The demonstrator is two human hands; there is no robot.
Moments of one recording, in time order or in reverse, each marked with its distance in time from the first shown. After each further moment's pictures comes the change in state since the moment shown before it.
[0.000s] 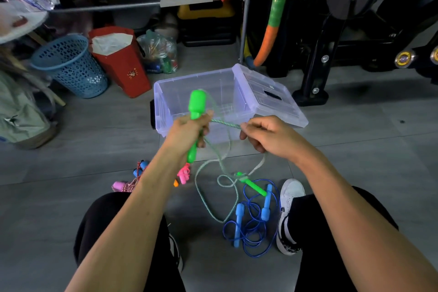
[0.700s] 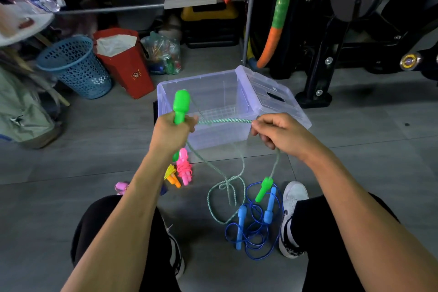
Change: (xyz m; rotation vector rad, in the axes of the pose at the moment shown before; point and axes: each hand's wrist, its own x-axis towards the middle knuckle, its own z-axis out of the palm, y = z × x) left_hand 0.013 -0.005 -0.032 0.307 0.250 0.117; right_hand 0.002 0.001 -0.012 -0.041 0.076 0.000
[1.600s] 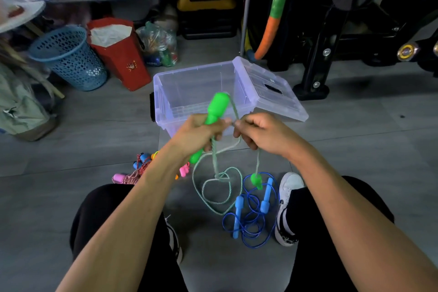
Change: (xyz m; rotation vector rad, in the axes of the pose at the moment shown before) left_hand -0.039 0.016 0.028 -0.093 -0.488 0.046; right_hand -0.007 -0.007 0.029 -0.016 -0.093 -0.026
